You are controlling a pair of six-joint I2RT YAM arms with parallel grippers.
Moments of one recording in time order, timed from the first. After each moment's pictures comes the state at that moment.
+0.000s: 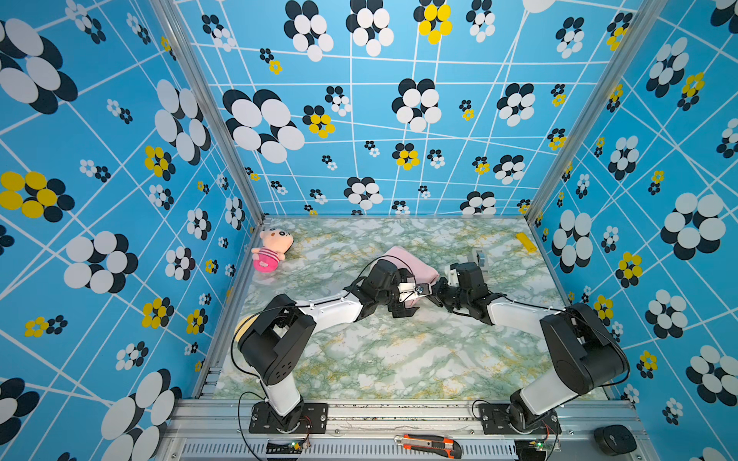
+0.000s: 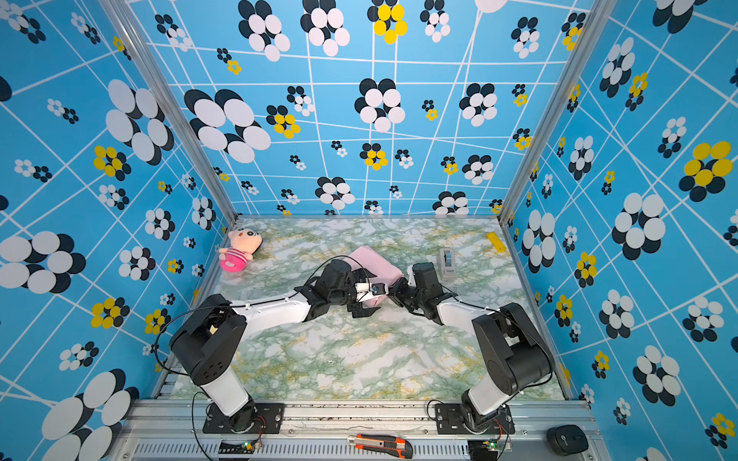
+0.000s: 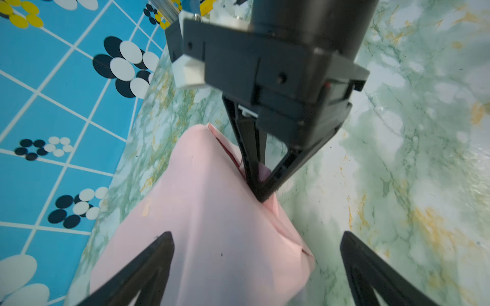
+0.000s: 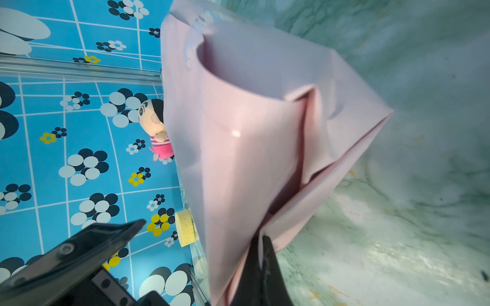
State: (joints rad) left arm -0.75 1.75 0.97 0.21 0.26 0.82; right arm 0.40 1.60 0.71 0.21 -0.44 1.03
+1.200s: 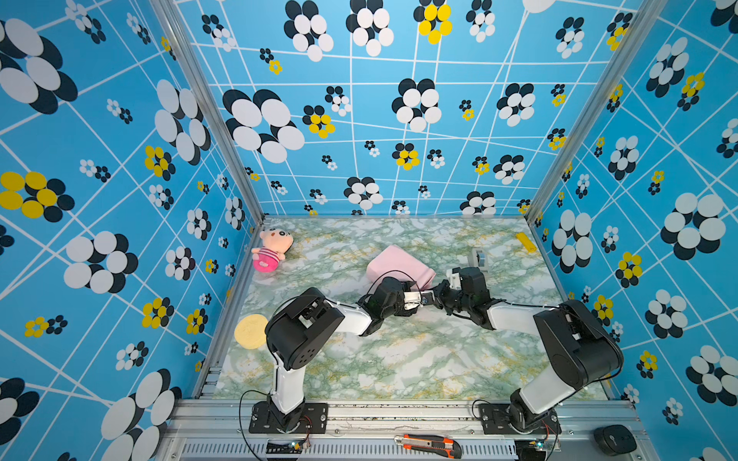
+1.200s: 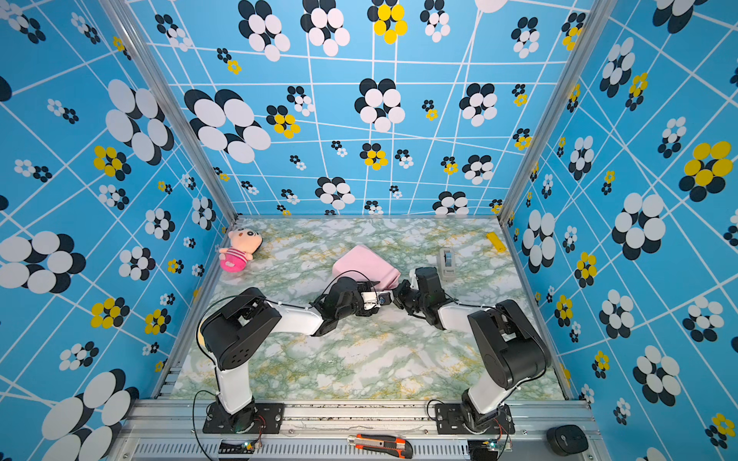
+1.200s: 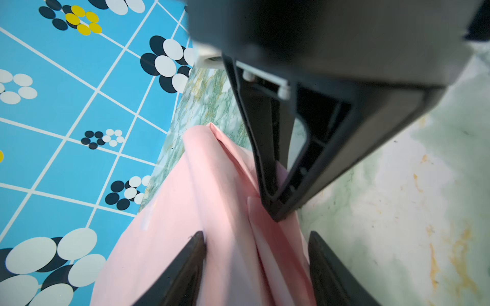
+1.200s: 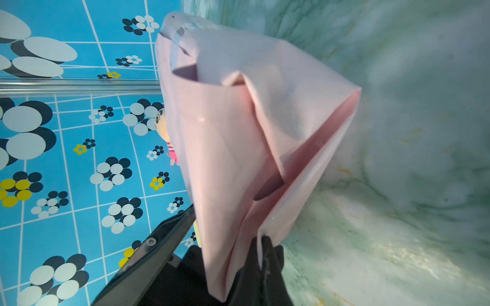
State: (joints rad) left arm -0.78 1.91 0.86 0.62 0.07 0.84; right arm 0.38 1.64 0.63 0.40 -0.49 1.15
